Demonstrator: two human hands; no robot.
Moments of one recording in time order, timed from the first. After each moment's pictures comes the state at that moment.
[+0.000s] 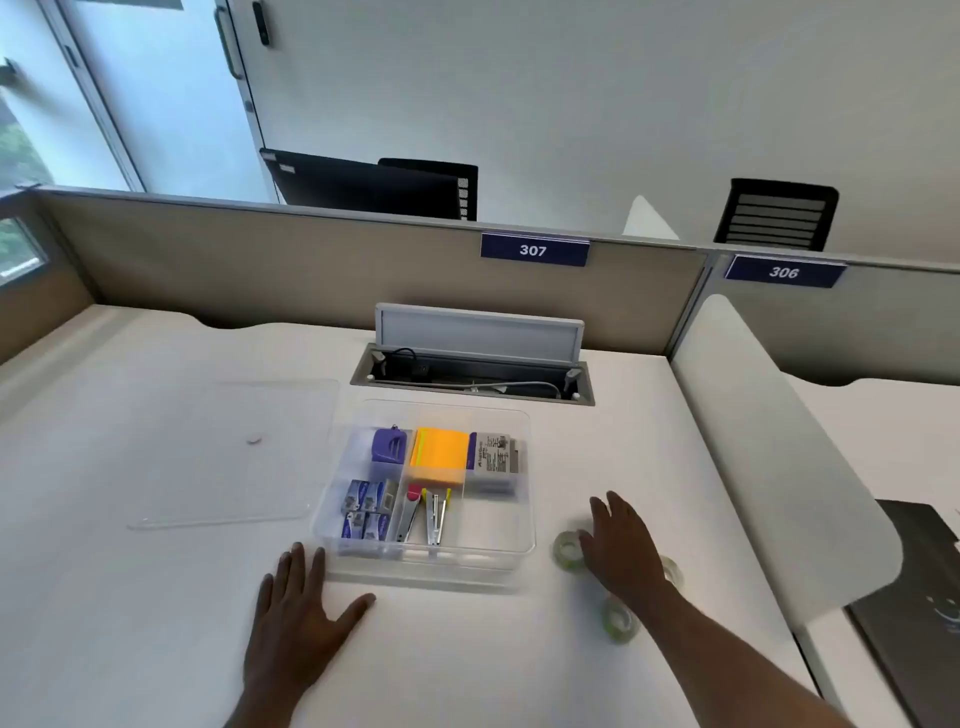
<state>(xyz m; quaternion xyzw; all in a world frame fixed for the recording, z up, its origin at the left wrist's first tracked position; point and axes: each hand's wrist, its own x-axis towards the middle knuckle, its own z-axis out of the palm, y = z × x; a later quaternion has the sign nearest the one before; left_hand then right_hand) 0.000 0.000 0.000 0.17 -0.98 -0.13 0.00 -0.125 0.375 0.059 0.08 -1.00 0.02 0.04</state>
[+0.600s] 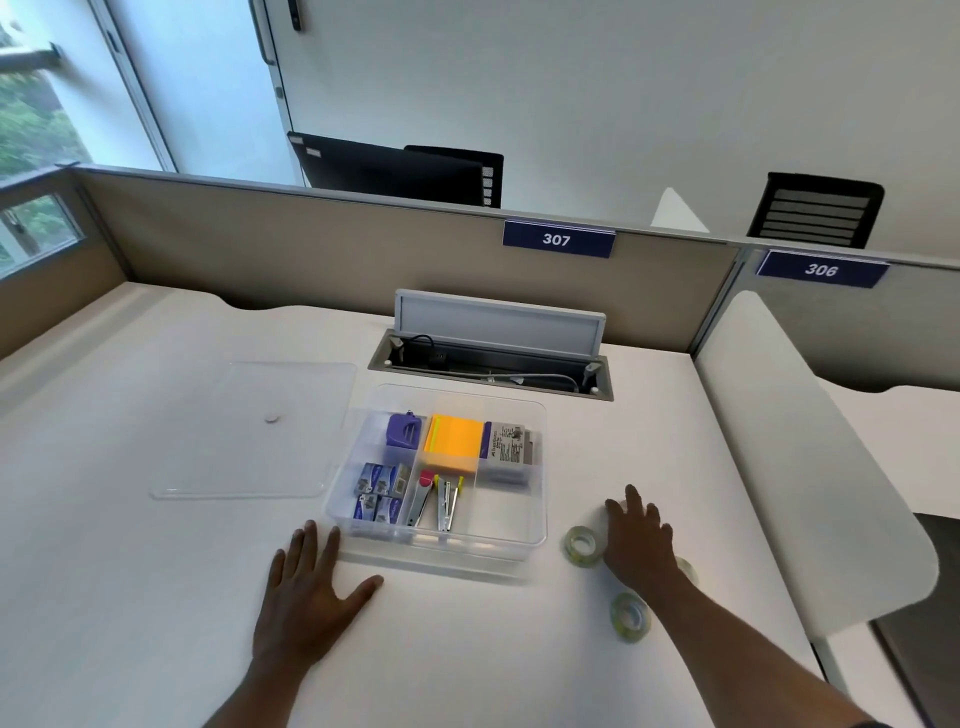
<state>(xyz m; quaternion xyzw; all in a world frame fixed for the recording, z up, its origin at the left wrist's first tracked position) 0.001 -0.002 -0.003 0.17 -0.98 -0.11 0.00 -0.139 0.385 0.046 0.01 -0.99 -0.02 -0.10</state>
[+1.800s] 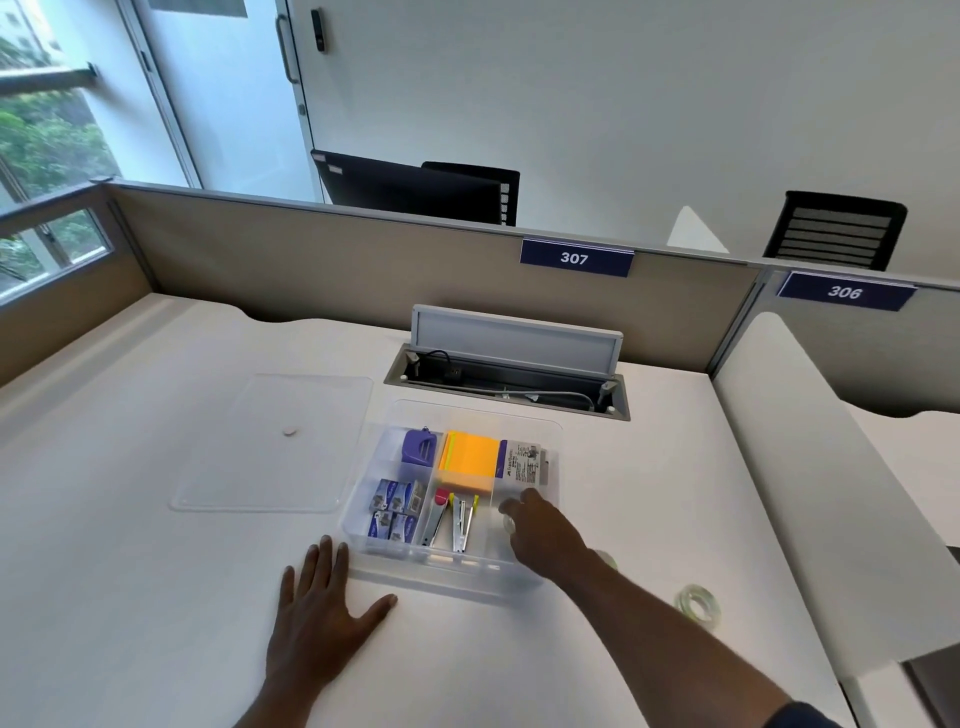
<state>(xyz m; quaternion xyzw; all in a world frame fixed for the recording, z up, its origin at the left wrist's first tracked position) -0.003 -0.004 -0.005 0.17 -0.98 -0.09 -0.01 -0.151 0.261 0.068 0.24 -0.96 0.14 -0.09</state>
